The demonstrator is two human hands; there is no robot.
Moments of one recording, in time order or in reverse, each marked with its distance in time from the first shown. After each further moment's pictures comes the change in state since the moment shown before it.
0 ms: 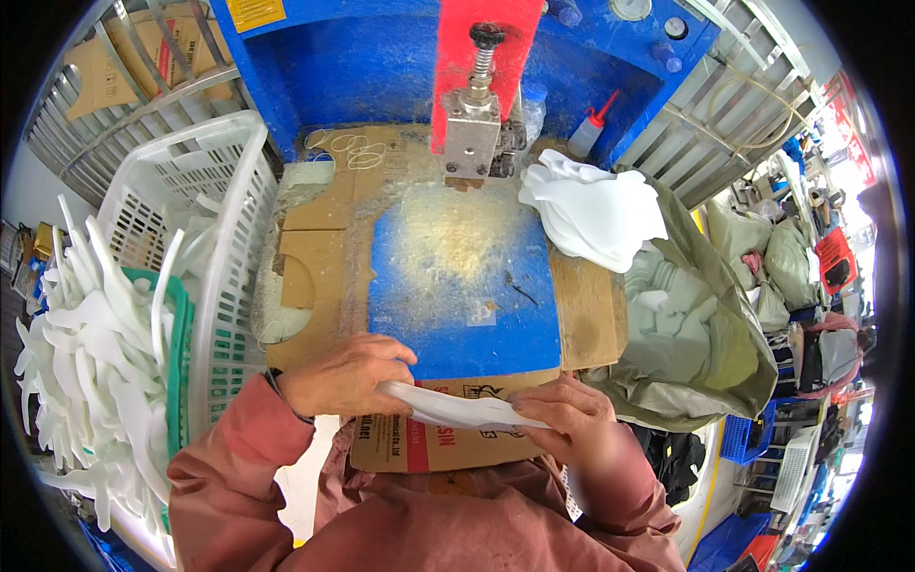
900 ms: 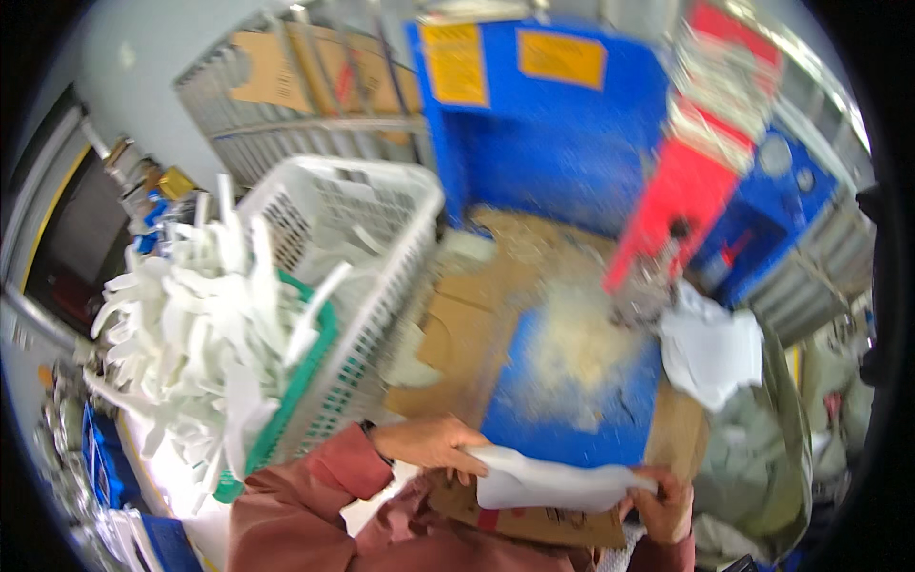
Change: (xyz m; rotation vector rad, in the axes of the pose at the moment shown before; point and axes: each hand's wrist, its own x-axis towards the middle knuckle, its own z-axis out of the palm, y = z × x) left_hand -0.044 0.011 -0.015 -0.718 -0.153 -0.537; right_hand -0.018 0.046 -0.017 0.332 0.082 0.681
